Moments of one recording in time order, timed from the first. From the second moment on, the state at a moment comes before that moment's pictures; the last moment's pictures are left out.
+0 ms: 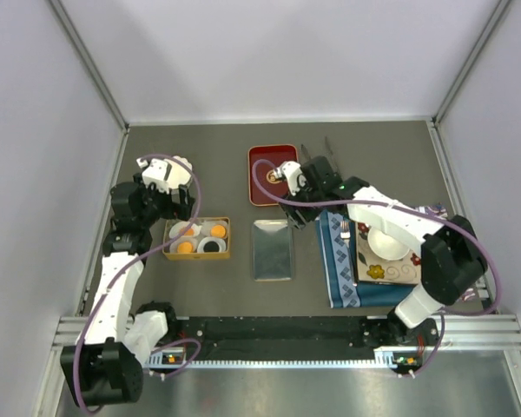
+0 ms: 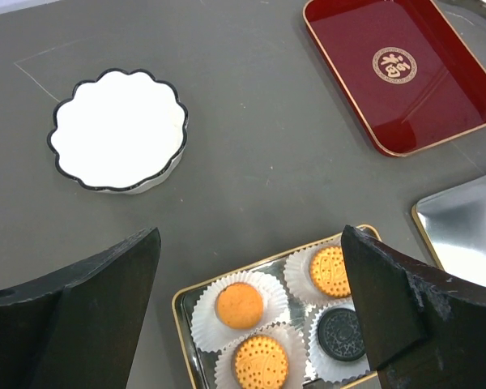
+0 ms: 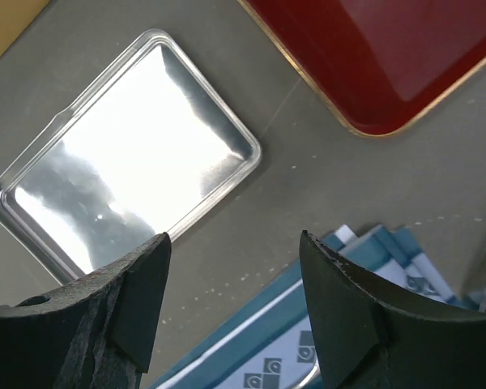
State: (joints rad) left arm 0.08 0.93 0.70 -0.14 0.39 0.12; right arm 0.65 1.56 1.17 -0.49 -0.15 -0.17
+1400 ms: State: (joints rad) left arm 0.08 0.82 0.57 -0.11 0.31 0.21; right arm 0.78 1.91 1.27 -0.44 0.05 -0.03
